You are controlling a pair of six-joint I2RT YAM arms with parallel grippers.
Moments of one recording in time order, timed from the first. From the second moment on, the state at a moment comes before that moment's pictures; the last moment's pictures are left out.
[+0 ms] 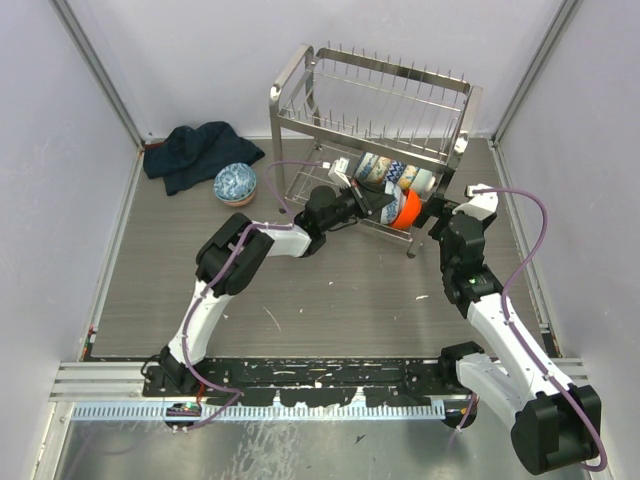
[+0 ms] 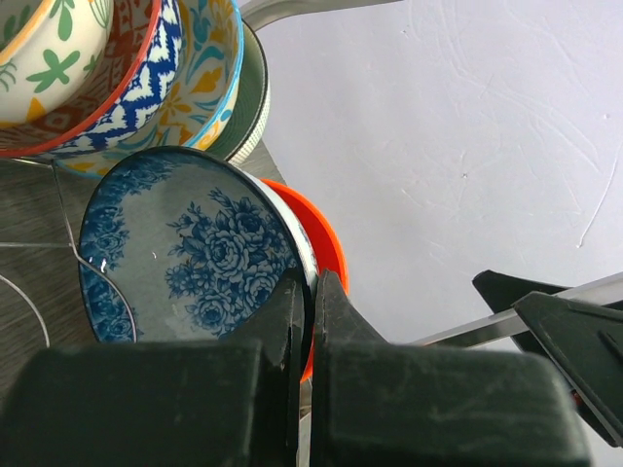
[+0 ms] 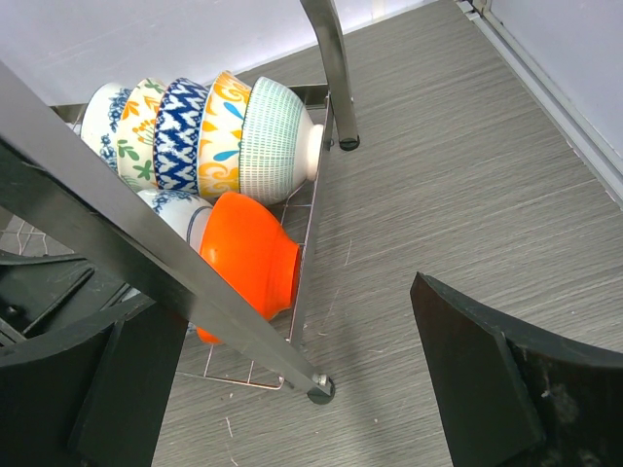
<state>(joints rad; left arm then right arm) -0.76 2.31 1.43 0.98 0.23 -1.02 0.21 0.86 0.56 0.11 0.43 0.32</state>
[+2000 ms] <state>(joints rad) -0.76 2.27 1.49 0.81 0.31 -0.96 0.21 0.89 0.56 0.12 0.43 0.32</state>
